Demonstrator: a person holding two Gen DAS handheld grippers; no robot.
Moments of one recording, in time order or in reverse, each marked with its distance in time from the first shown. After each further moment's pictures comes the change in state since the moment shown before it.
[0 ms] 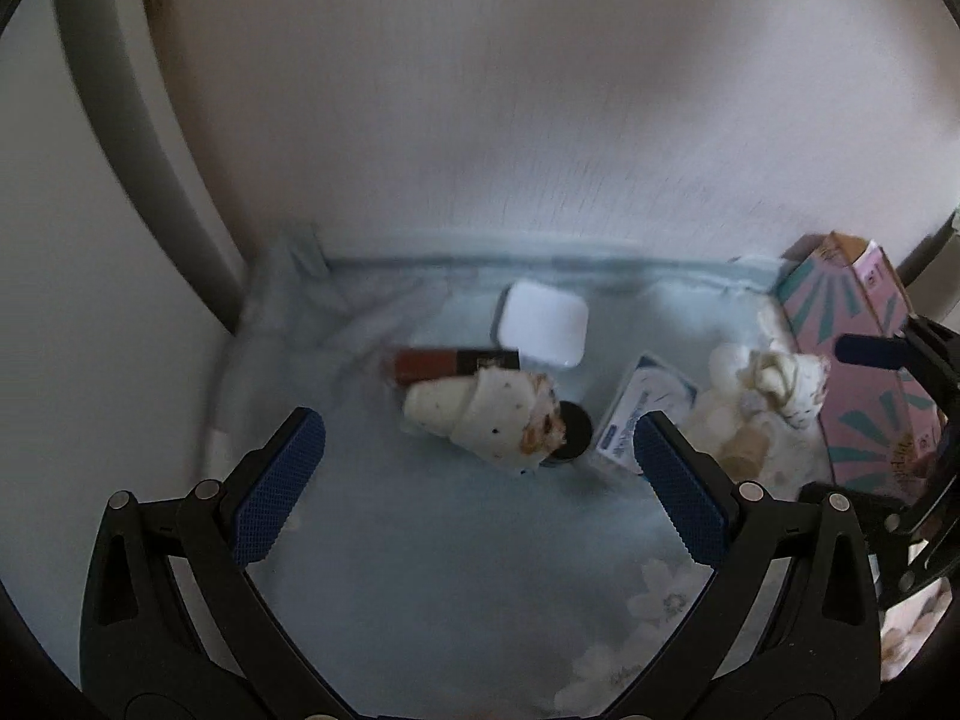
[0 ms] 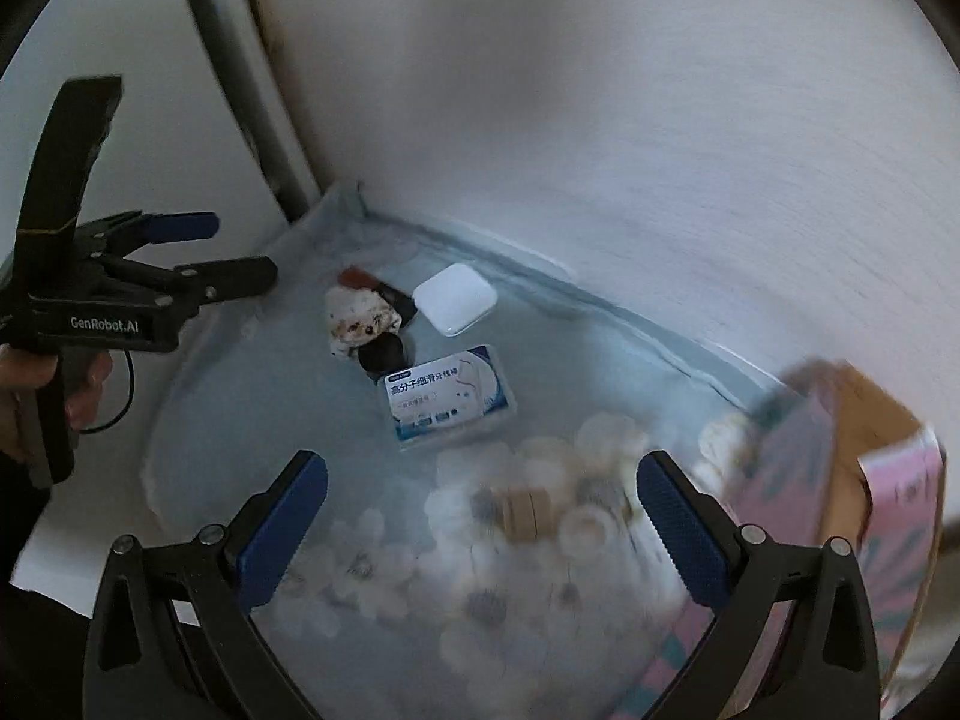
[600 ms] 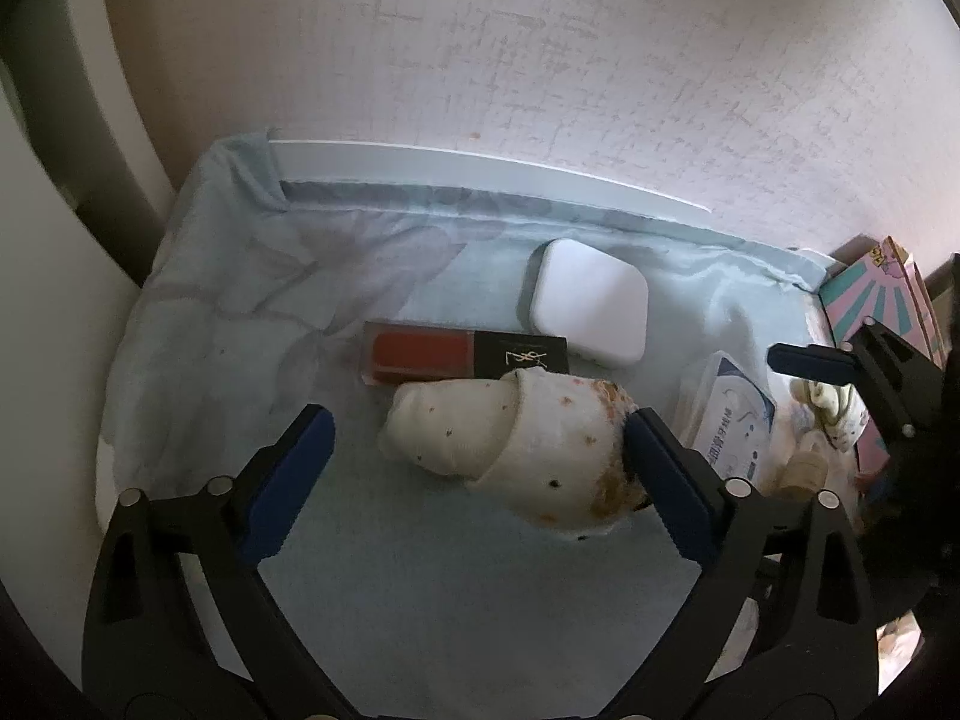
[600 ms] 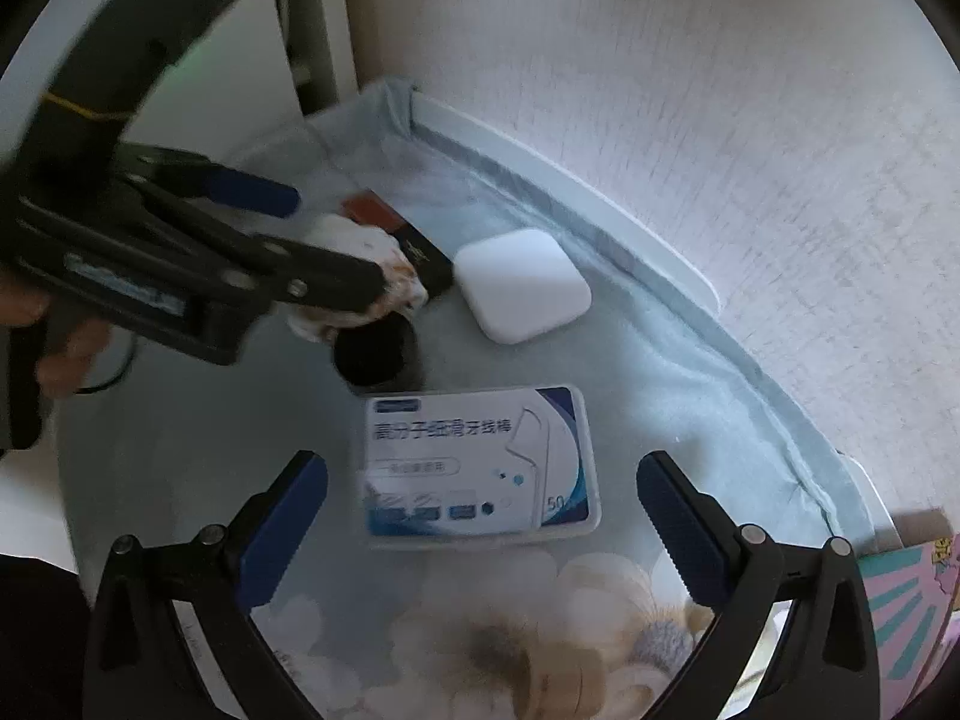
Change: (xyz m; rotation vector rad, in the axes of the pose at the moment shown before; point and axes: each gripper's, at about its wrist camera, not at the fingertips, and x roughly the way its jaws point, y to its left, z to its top) left arm 0.080 0.017 -0.001 -0.074 0.078 -0.071; right arm 0.111 0.026 0.013 -0.243 0.053 -0.002
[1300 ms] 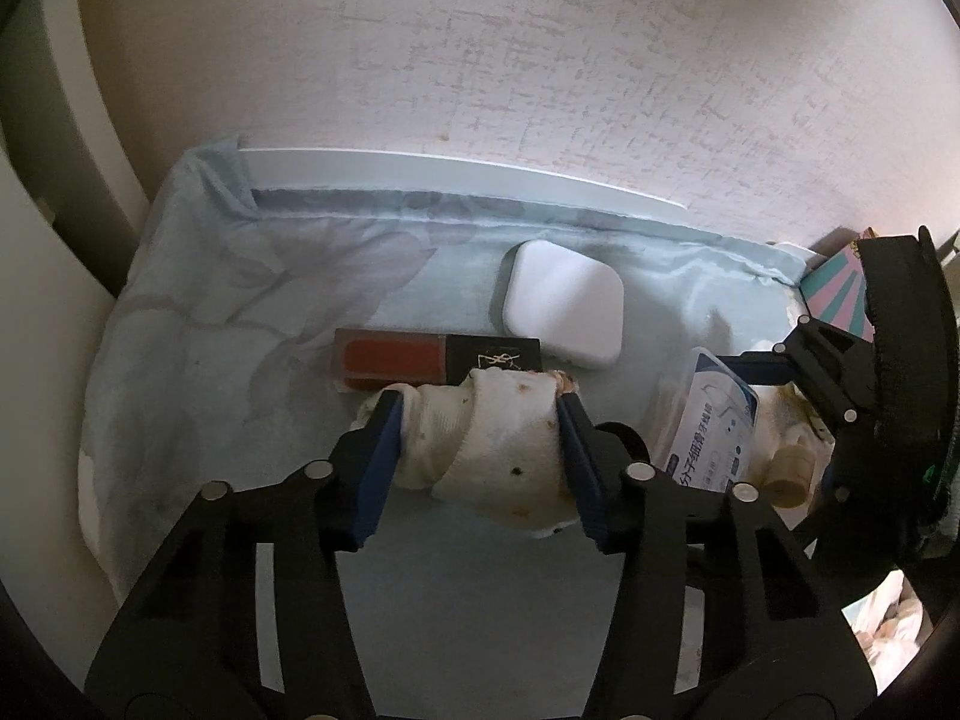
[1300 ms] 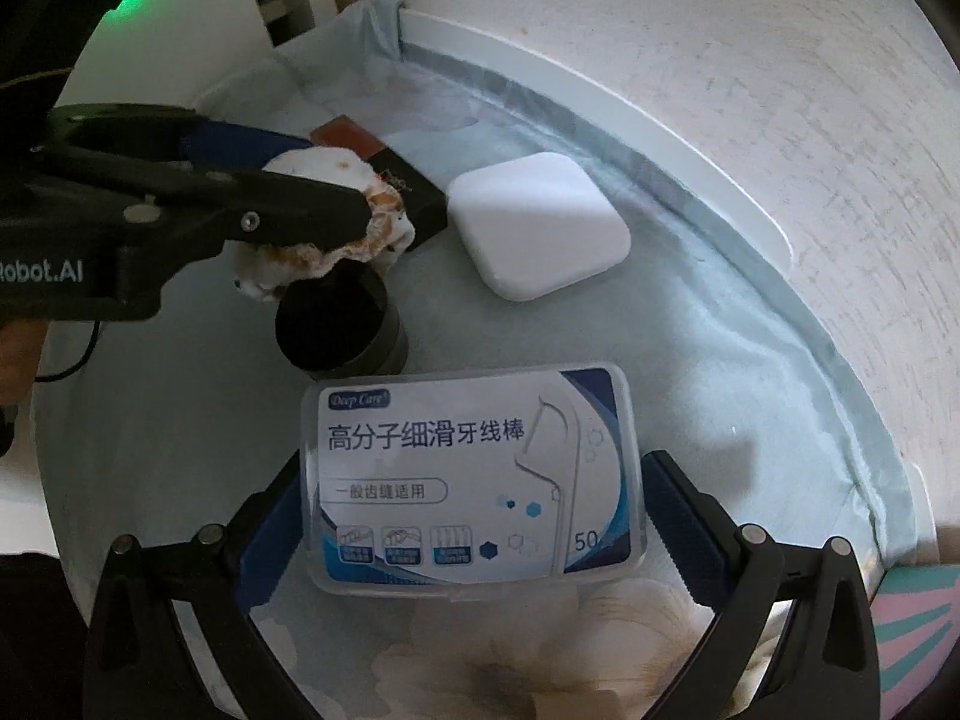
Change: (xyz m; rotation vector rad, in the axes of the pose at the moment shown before) left arm 0.003 -0.005 0.000 0.013 -0.016 -0.045; right arm 0.038 -0.010 0.012 -0.001 0.141 0.060
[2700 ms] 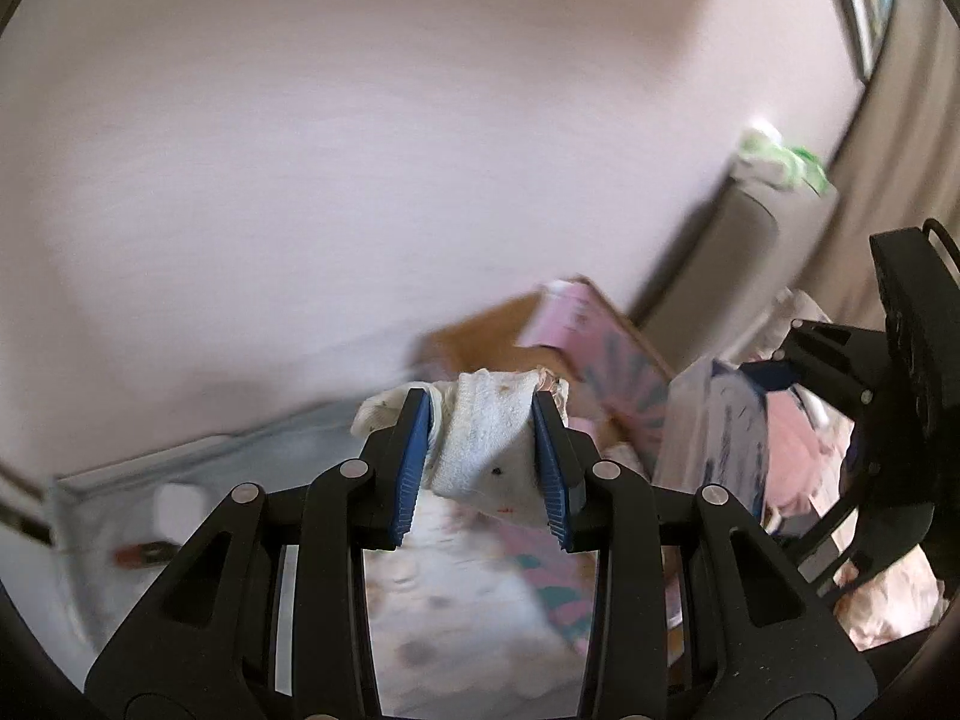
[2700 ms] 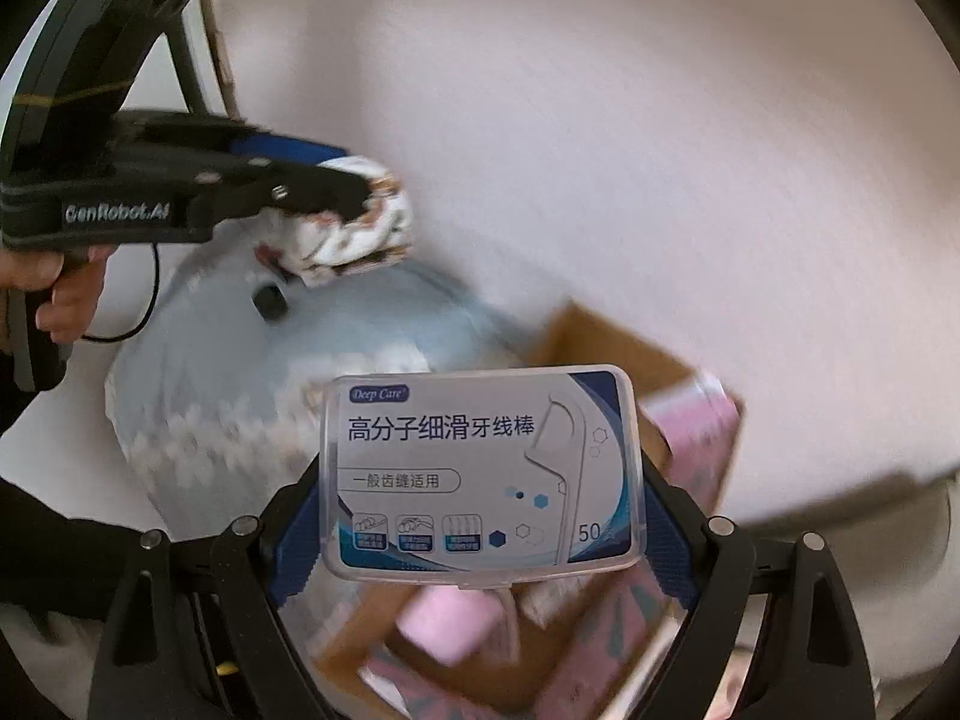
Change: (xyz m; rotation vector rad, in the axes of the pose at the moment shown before) left arm -0.105 -0.327 0.048 0.421 -0.122 -0.219; right arm -0.279 -0.122 -0.169 0.228 -0.195 -0.161
